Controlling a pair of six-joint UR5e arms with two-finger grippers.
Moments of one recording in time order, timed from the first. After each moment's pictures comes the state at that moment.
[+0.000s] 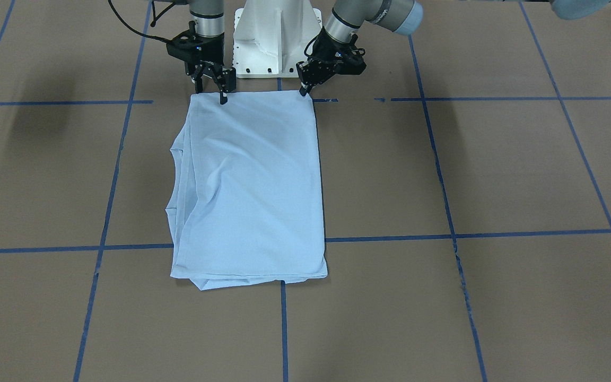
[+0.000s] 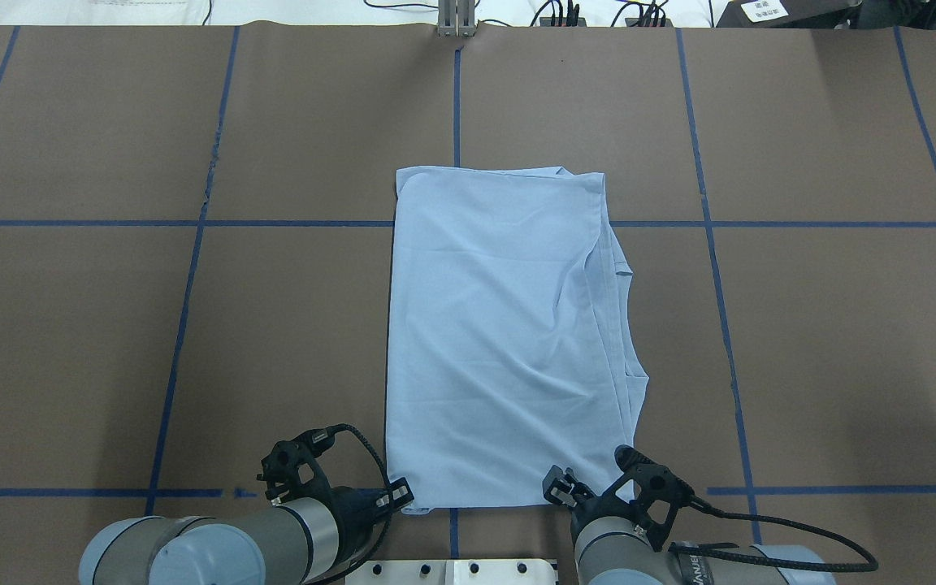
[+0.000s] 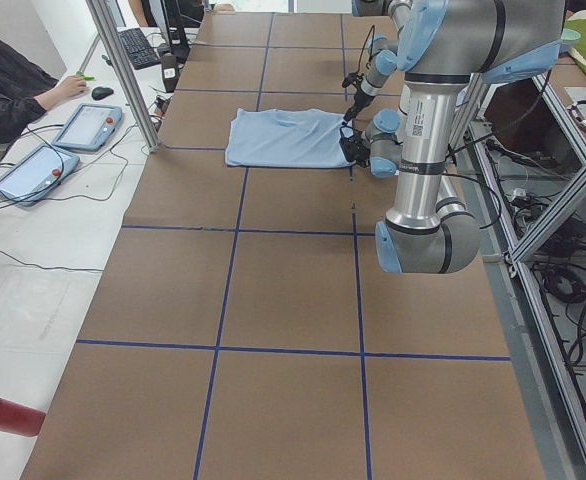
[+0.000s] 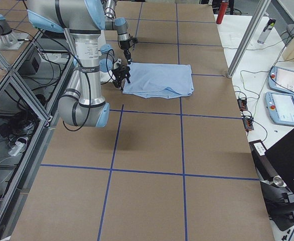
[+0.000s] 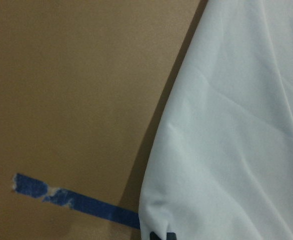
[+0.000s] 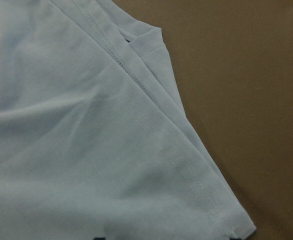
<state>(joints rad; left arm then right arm) -0.04 -1.88 -1.86 -2.21 -1.38 -1.97 -0.04 -1.29 2.02 -1.67 1.20 2.23</state>
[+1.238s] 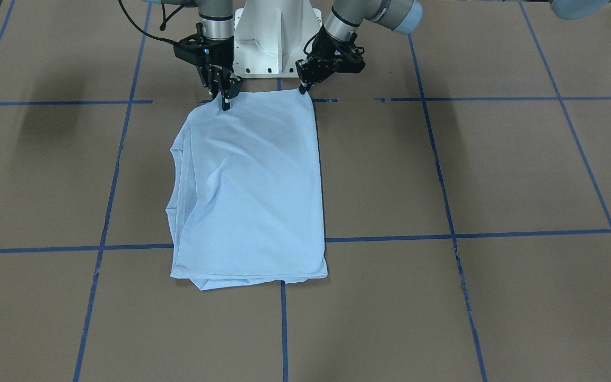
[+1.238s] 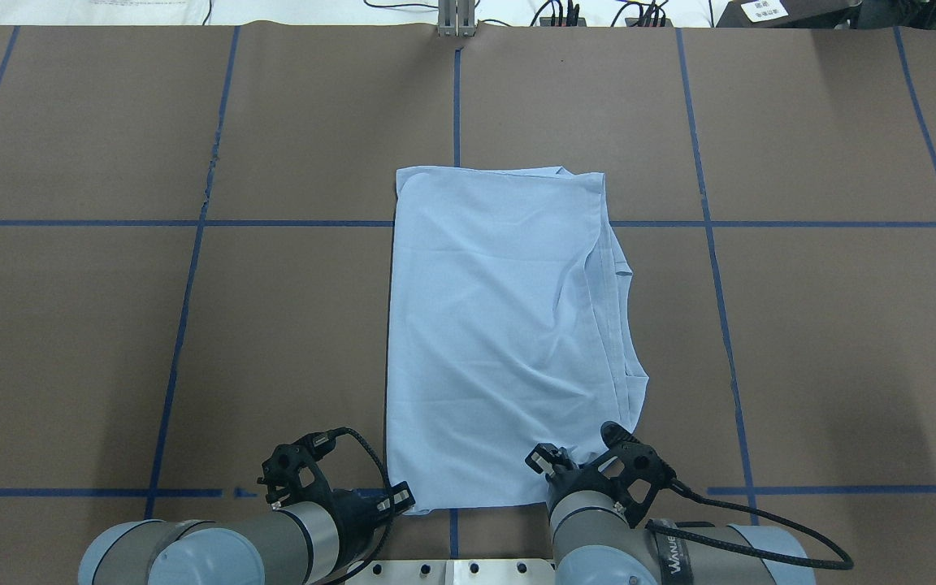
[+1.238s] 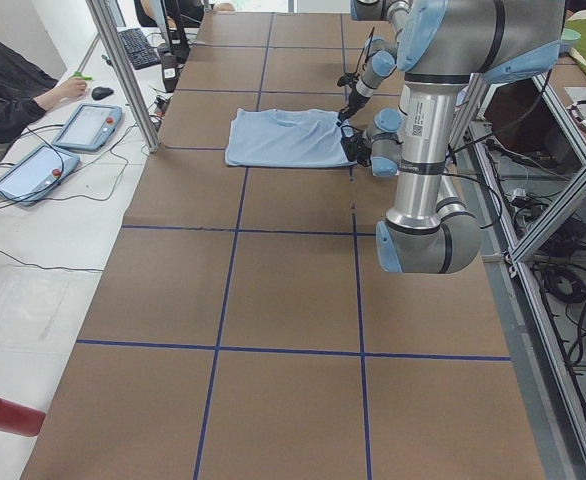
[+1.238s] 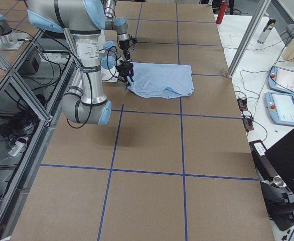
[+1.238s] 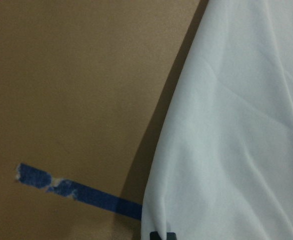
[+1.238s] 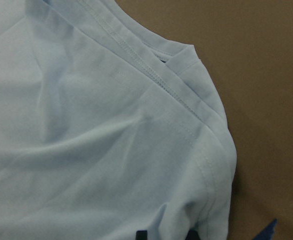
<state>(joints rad) -0.04 -1.88 -1.87 -2.21 -1.38 -1.97 0.01 -1.22 2.00 -1.67 1.17 2.30</state>
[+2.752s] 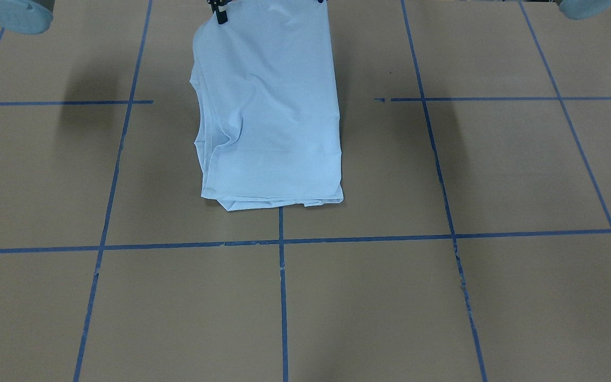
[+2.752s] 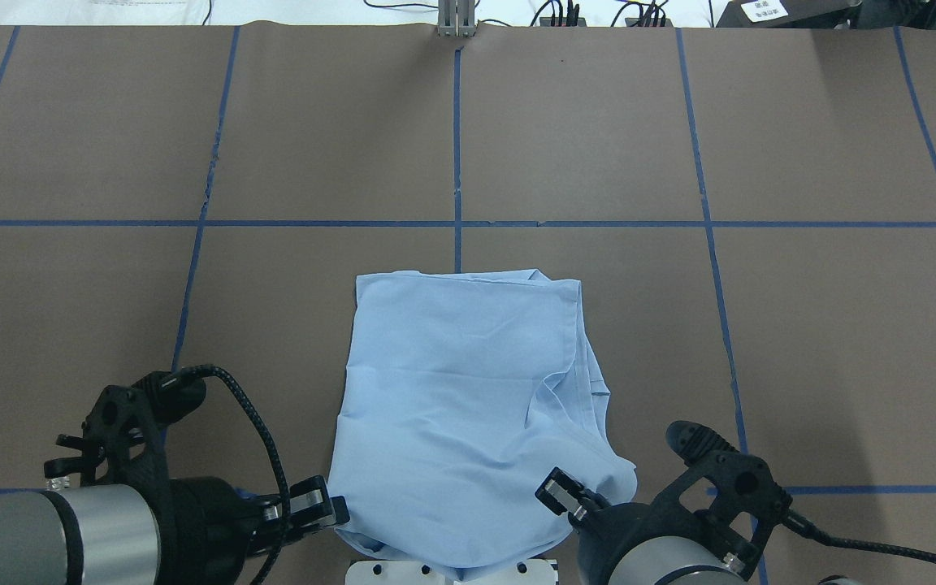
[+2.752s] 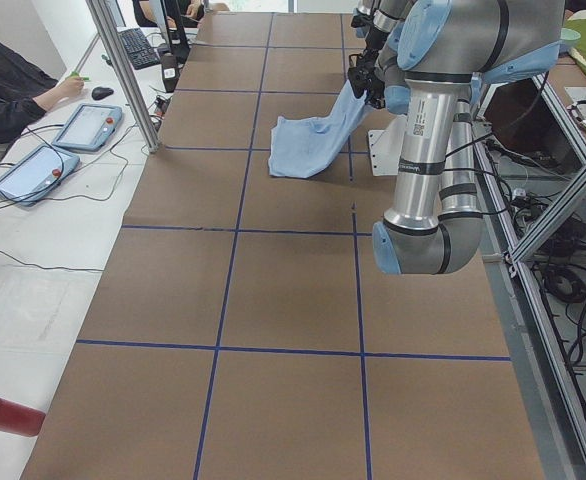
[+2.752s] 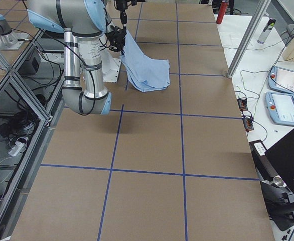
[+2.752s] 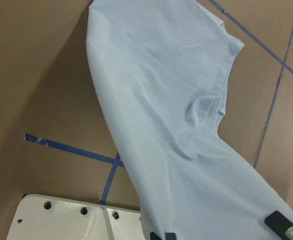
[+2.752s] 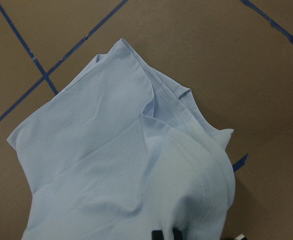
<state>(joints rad) -0.10 -1.88 -2.52 -1.59 -1.53 -1.87 -0.08 -1.03 2.51 -2.24 1.18 2.29</state>
